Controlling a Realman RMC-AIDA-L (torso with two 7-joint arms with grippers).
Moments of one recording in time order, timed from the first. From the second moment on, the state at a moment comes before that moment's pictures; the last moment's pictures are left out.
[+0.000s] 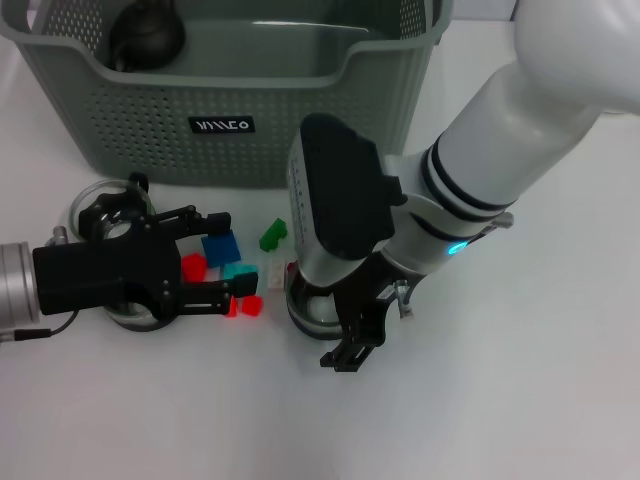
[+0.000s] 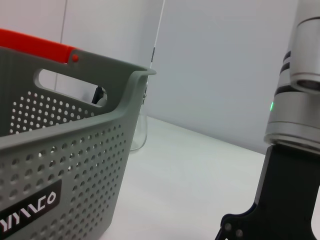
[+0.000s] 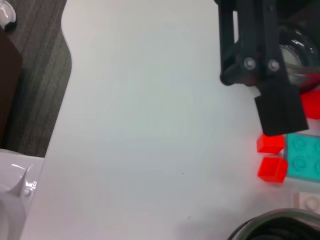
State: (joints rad) left arm -0.41 -2.08 0.55 0.54 2.09 1.67 -1.13; right arm 0.90 2.12 -1.92 -0.96 -2.22 -1.27 2.07
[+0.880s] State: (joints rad) left arm -0.41 -2.08 0.55 0.54 2.09 1.67 -1.12; right arm 0.89 2.11 -1.94 -1.00 -2.22 -1.26 2.13
